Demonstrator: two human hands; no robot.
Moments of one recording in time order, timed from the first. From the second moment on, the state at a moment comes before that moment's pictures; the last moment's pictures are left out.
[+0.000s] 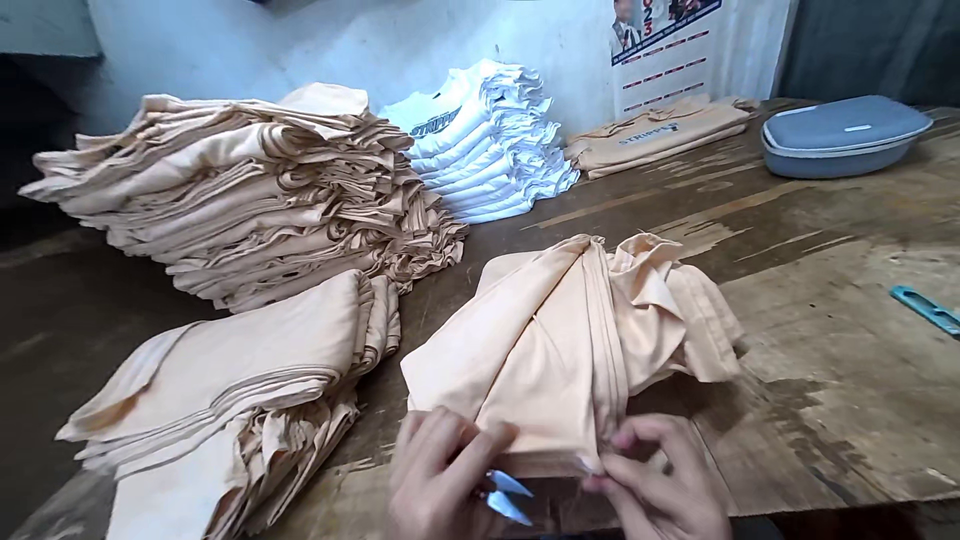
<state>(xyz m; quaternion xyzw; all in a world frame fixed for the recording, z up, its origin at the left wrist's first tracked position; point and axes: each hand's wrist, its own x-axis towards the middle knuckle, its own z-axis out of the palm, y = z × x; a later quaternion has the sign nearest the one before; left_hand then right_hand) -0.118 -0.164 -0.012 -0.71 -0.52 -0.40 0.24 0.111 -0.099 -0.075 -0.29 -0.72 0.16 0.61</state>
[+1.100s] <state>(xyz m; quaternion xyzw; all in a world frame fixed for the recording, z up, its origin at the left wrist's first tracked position) -0.064 -0.165 -0.016 -0.71 -0.53 -0.43 0.18 0.124 -0.105 -0.078 -0.38 -0.72 0.00 0.58</state>
